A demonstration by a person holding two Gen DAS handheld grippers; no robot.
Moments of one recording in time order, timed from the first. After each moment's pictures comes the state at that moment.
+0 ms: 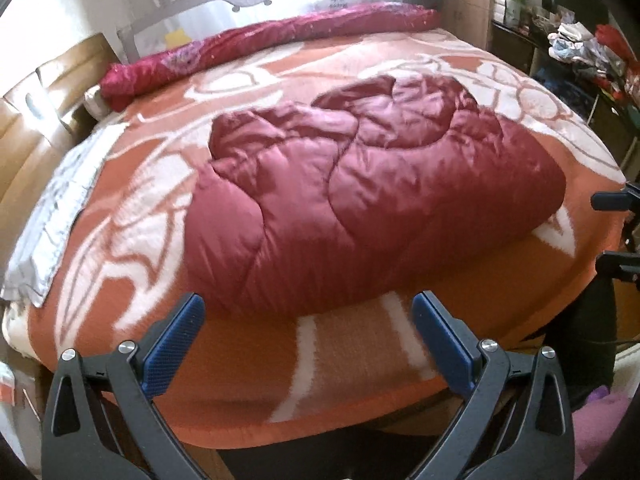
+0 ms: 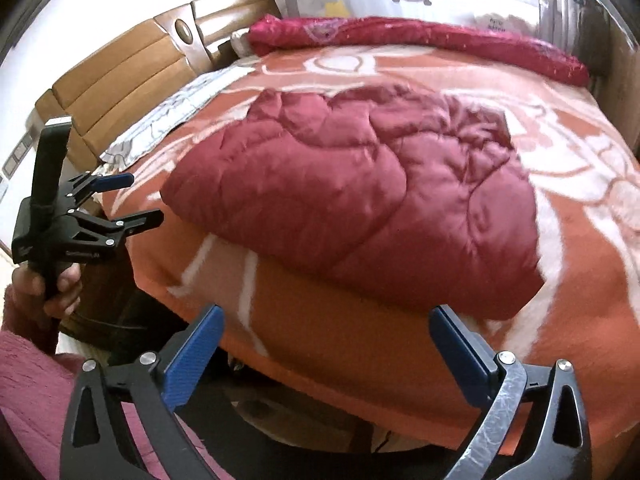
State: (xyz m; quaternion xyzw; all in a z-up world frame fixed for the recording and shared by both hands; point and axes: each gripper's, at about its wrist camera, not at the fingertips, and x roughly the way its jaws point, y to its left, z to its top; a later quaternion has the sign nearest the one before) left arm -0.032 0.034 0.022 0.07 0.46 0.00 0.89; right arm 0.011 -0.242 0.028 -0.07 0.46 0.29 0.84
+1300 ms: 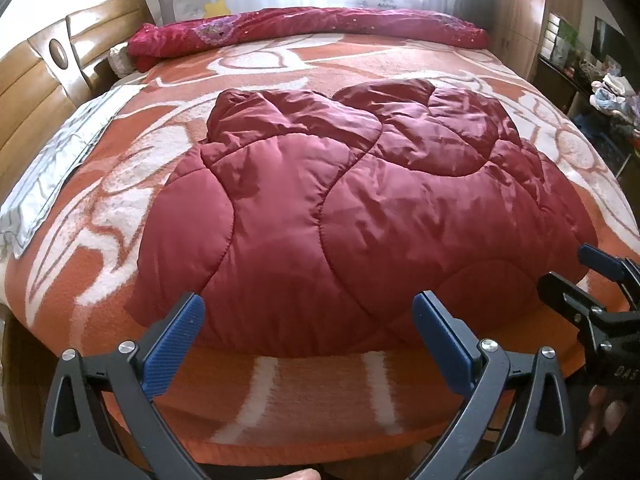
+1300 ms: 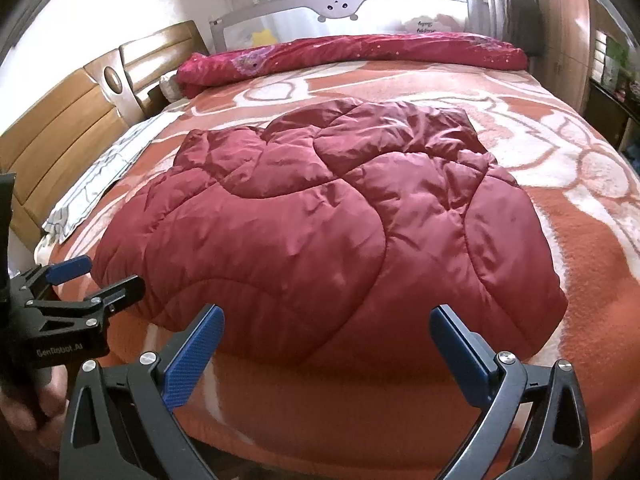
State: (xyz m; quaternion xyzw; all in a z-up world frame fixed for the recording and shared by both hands) left arm 0.013 0.017 -0.015 -0.01 0.47 0.06 0.88; right arm 0.067 -0.211 -0.010 -0.01 0.43 0.18 0.89
